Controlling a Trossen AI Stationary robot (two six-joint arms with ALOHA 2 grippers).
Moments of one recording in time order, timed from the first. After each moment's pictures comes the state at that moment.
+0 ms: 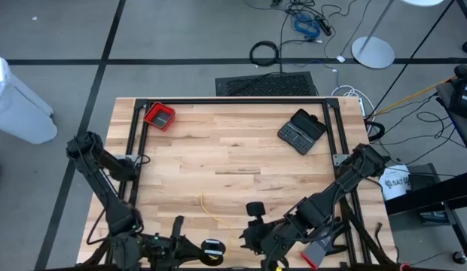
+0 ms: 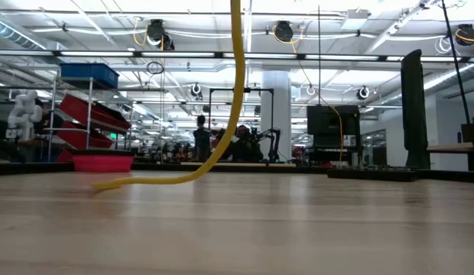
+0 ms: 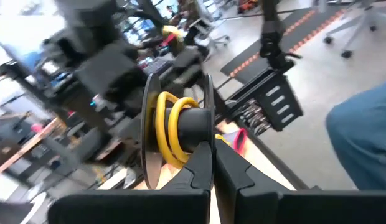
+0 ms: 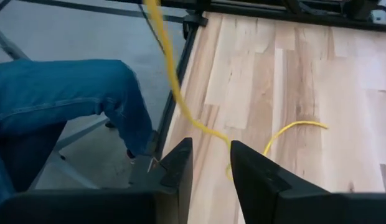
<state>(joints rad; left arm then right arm) -0.97 1.57 1.19 0.23 -0.80 0.50 0.66 1.87 1.82 -0.69 0.30 0.36</state>
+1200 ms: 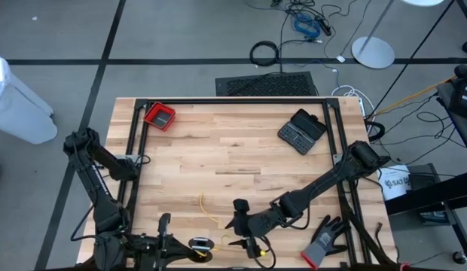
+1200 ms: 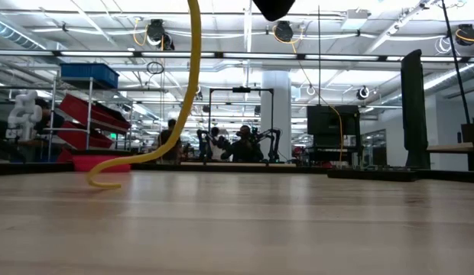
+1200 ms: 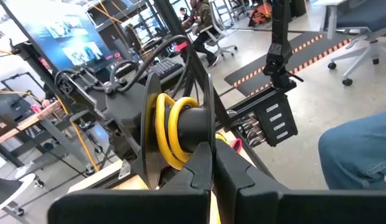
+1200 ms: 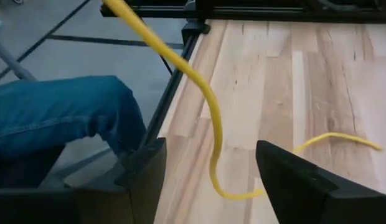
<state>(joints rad) -1.05 1.51 1.19 0.20 -0.90 0.37 0.53 1.89 1.35 0.00 0.15 0.27</state>
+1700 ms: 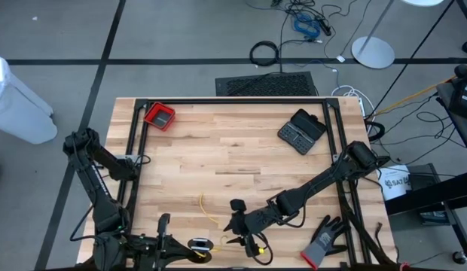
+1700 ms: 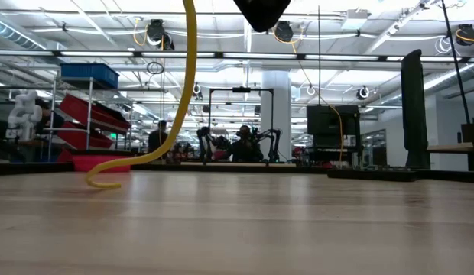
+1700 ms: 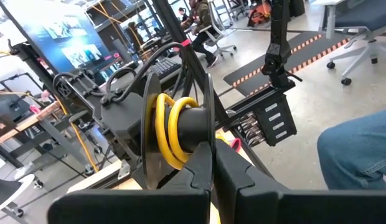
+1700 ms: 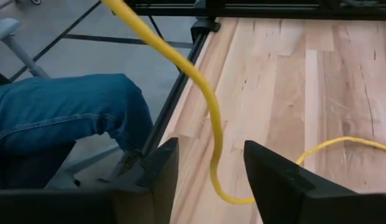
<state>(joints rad) -1.05 1.51 1.19 0.20 -0.90 0.37 0.50 1.91 1.34 0.04 0.08 0.25</state>
